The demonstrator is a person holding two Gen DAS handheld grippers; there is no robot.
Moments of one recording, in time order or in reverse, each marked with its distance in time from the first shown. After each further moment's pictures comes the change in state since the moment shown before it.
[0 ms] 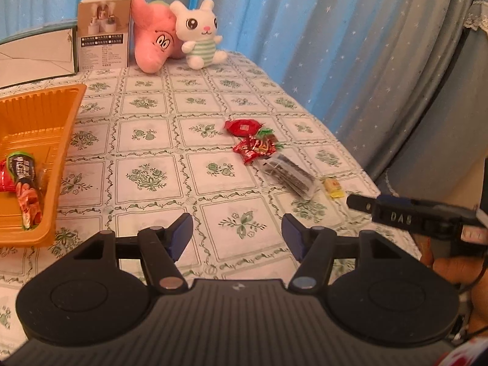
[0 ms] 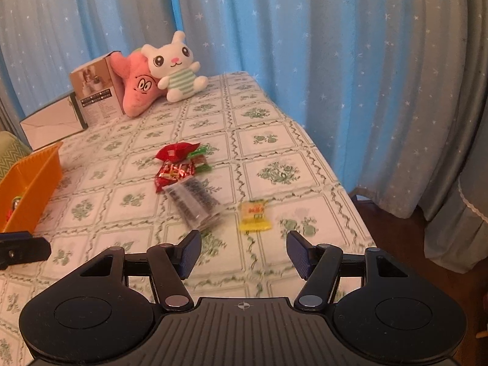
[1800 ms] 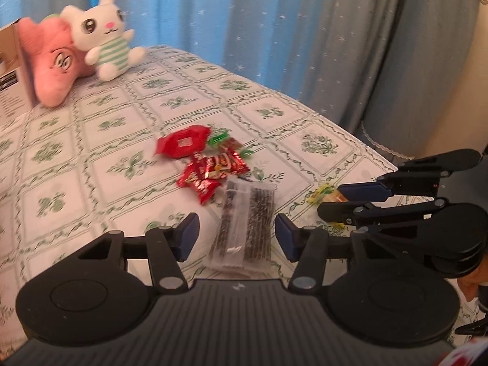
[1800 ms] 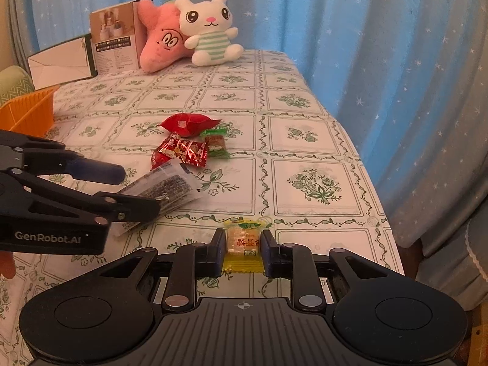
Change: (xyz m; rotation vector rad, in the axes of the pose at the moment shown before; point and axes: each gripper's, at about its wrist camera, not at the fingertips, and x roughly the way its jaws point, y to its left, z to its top) left arm 0.127 -0.028 0.035 0.333 0.031 -0.145; right arm 0.071 0.023 0.010 -0.222 0.084 -0.003
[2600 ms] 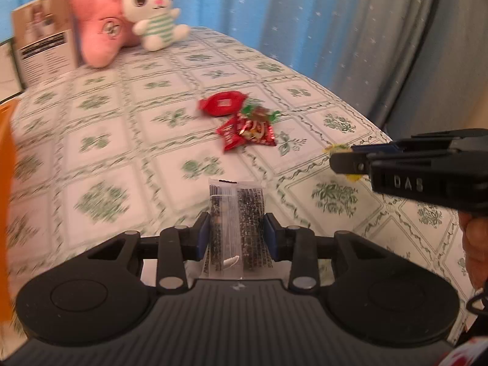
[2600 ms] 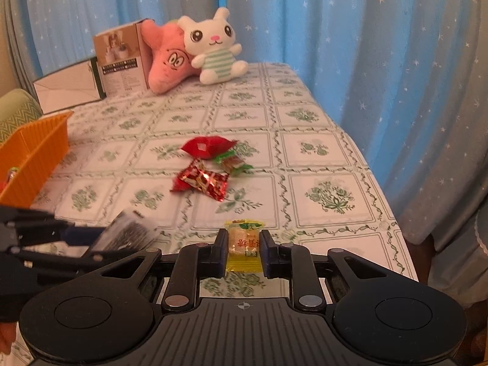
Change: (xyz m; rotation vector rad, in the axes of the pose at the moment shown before) left arm -0.045 0.009 -0.041 -0.146 0.037 0.107; right arm -0.024 0.018 0.012 0.068 -0.043 0.039
